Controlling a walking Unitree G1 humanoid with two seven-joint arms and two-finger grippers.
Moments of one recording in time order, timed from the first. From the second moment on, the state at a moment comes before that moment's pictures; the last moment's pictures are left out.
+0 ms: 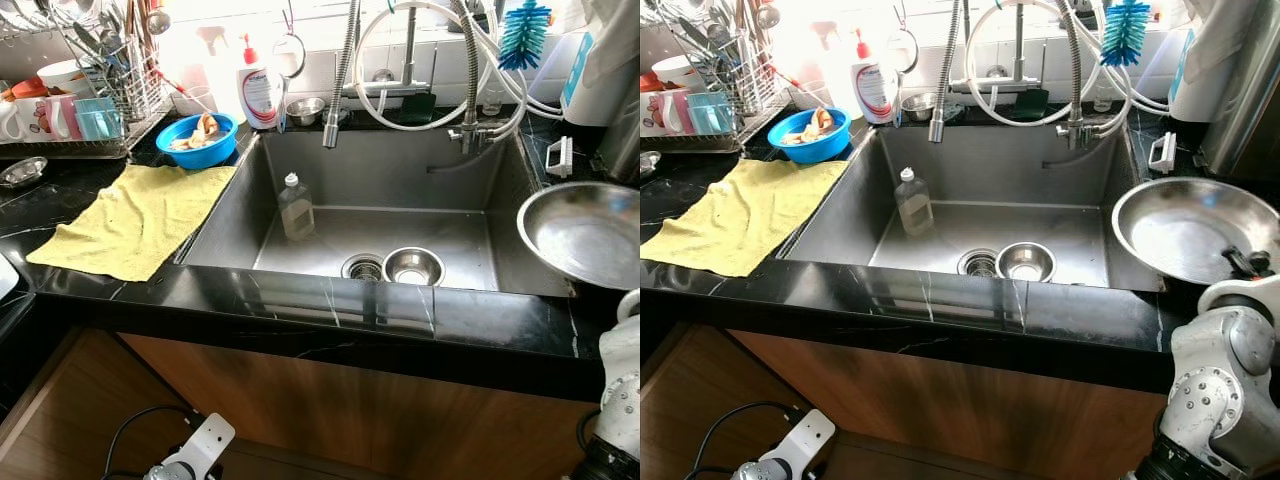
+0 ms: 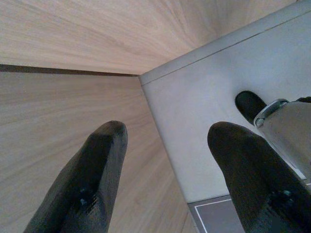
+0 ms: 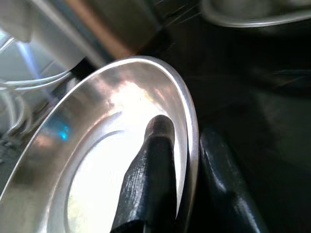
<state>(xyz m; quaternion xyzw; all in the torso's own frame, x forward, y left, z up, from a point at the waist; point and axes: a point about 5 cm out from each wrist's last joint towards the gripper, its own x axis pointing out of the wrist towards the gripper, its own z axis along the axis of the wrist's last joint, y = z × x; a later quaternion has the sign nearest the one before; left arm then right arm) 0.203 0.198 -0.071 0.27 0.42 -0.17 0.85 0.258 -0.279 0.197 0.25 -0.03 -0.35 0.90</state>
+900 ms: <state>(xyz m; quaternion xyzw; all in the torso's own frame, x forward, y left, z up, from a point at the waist) 0.203 0.198 -0.070 0.27 0.42 -0.17 0.85 0.341 -0.225 0.207 -0.05 0.01 -0.07 1.00</state>
